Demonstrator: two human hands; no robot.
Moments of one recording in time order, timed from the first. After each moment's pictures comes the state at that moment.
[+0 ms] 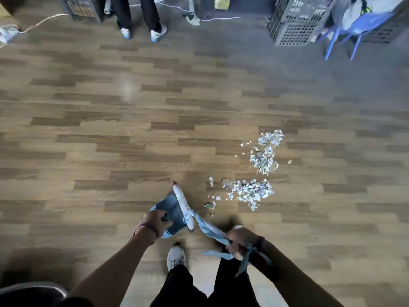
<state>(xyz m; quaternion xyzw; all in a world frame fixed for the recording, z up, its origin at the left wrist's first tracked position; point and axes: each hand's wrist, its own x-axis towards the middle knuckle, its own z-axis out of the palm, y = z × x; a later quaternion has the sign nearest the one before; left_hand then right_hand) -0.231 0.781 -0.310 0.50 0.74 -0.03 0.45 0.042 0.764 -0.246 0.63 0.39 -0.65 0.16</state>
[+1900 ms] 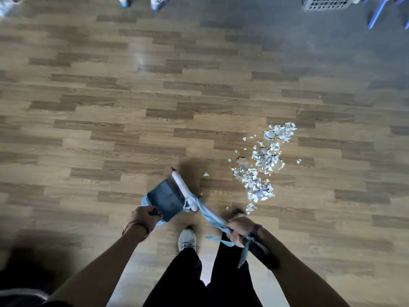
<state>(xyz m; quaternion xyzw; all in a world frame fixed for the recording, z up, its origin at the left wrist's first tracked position) -0.108 0.895 -0.314 0.35 0.84 -0.03 0.42 0.181 0.914 -0.314 0.66 0.15 -0.73 0.12</state>
